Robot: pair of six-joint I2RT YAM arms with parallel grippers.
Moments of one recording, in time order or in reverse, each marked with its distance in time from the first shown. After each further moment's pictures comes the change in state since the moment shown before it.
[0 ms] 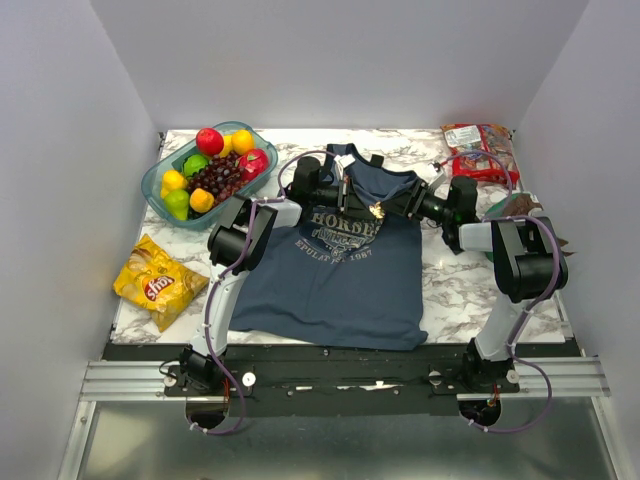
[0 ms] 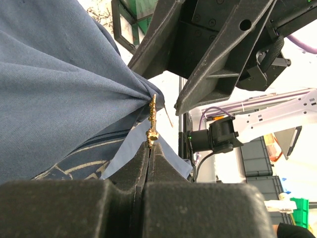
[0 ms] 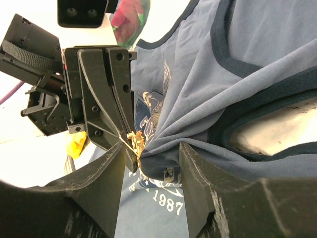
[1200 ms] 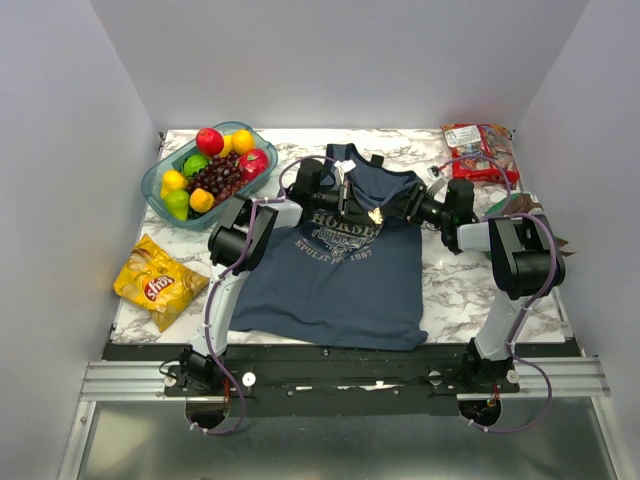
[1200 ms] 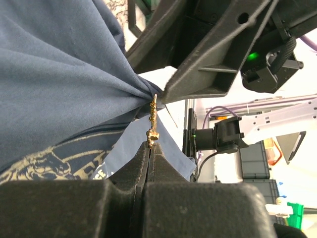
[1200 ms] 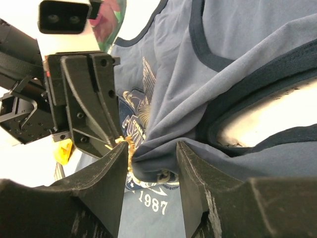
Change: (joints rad) left arm -0.004 0.000 0.000 -0.126 -0.019 0.069; right arm 0.003 0.029 -0.004 -0.037 0.061 -0.029
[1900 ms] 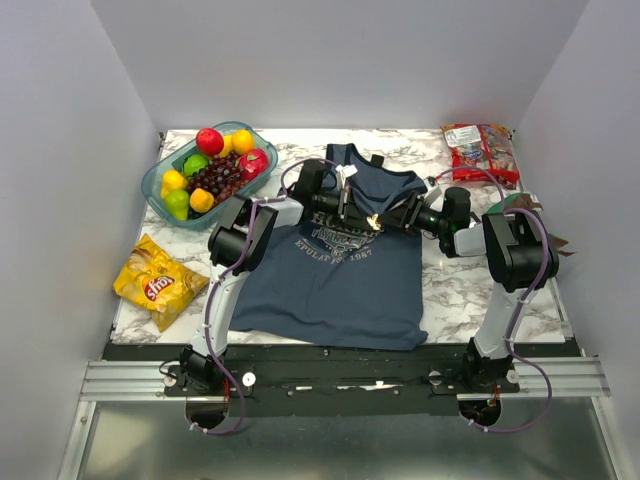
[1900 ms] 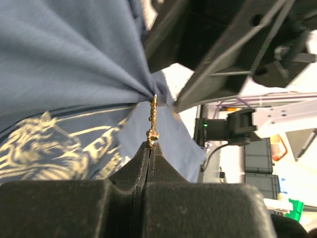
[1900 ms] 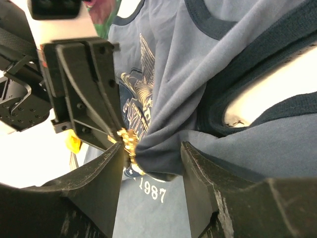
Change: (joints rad) left arm -0.005 -0.005 0.021 -0.243 -0.002 0.169; right arm 0.000 0.066 -0.042 0.073 -0.064 0.063
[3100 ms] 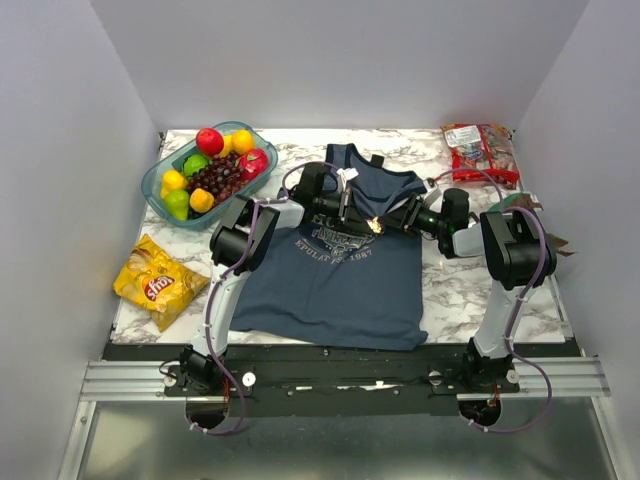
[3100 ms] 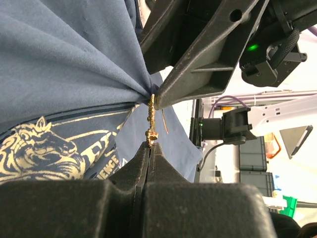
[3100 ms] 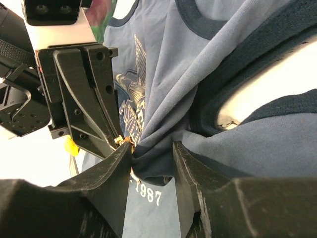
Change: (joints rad) left arm -0.006 0.014 -0.012 0.063 0.016 -0.047; right arm 0.005 0.027 0.000 0.026 0.013 0.012
